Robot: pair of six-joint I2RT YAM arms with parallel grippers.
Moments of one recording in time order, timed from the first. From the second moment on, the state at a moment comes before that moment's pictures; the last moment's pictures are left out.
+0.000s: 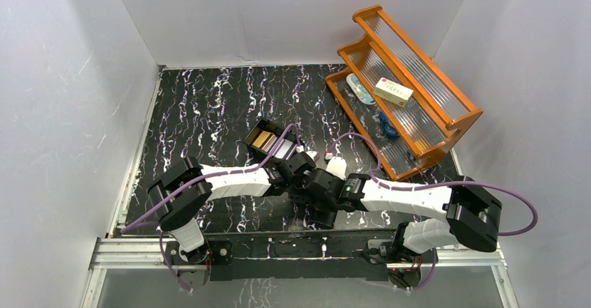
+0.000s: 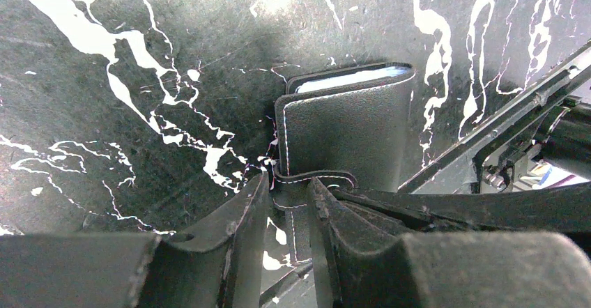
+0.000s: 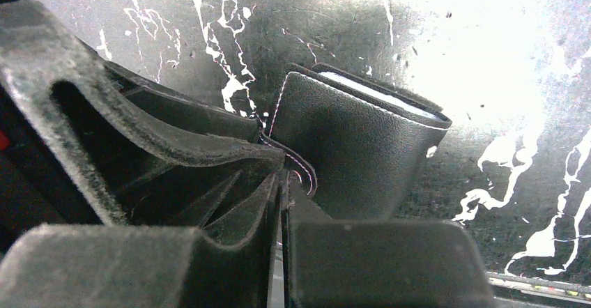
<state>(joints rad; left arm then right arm) -1.05 1.67 0.91 -0.21 0.10 -0.77 1.17 1.32 0.73 -0.57 0.31 1.15</state>
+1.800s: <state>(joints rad) -1.05 1.66 0.88 -0.17 0.09 -0.80 1.17 1.35 0.71 -0.57 0.37 1.15</state>
